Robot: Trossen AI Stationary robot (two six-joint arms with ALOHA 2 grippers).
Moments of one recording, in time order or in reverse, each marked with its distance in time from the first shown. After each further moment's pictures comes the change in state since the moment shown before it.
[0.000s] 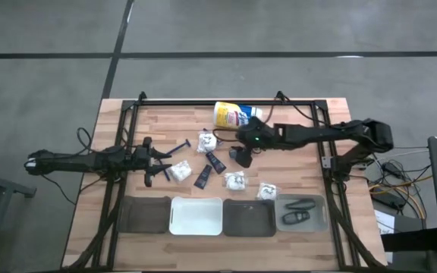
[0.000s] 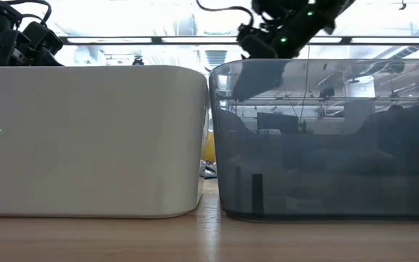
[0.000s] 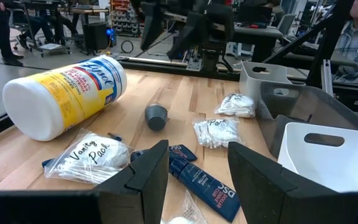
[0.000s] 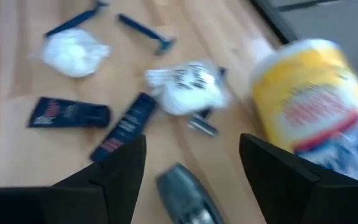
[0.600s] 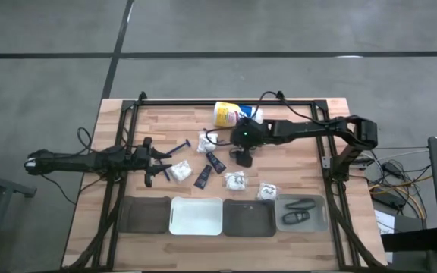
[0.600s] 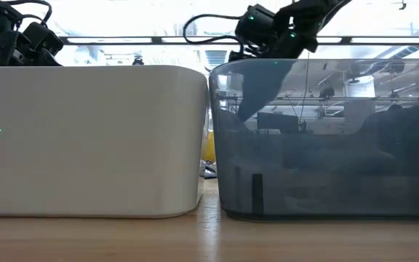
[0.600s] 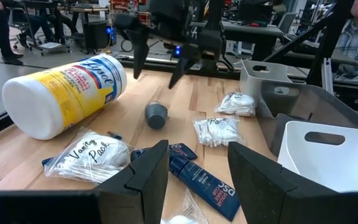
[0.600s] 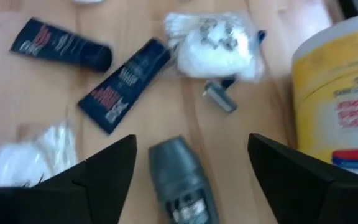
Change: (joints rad) left arm 0.000 0.005 0.000 0.000 0.000 0.000; right arm -0.078 0.131 0.058 -0.101 -0.159 -0.219
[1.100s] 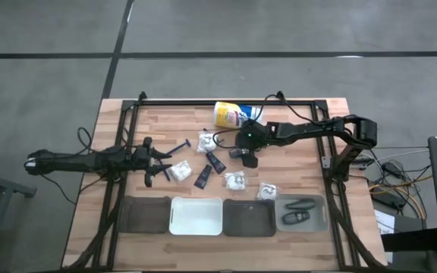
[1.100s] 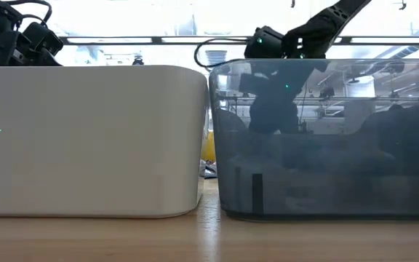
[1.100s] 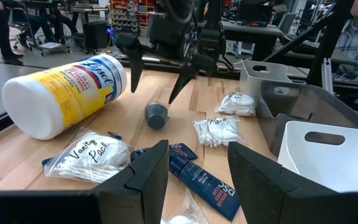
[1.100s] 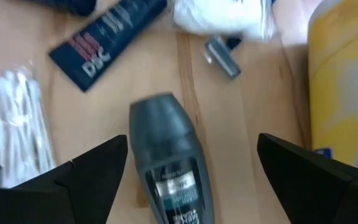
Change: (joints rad) left arm 0.000 0.000 0.000 0.000 0.000 0.000; right arm -0.045 0.013 -0.145 0.128 -0.020 -0.103
